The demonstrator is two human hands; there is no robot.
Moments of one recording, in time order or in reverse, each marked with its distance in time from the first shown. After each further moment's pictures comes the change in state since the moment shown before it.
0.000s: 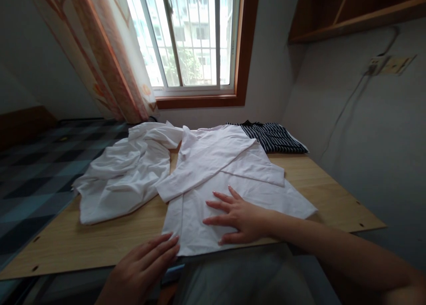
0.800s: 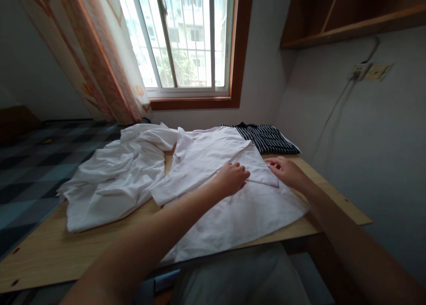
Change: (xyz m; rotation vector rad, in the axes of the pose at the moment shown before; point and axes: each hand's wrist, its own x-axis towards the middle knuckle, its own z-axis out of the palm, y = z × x) left_hand 0.264 -0.001 0.109 -0.109 -0.319 0.100; right_hand -0.097 0.101 -0.062 -0.040 0.661 0.888
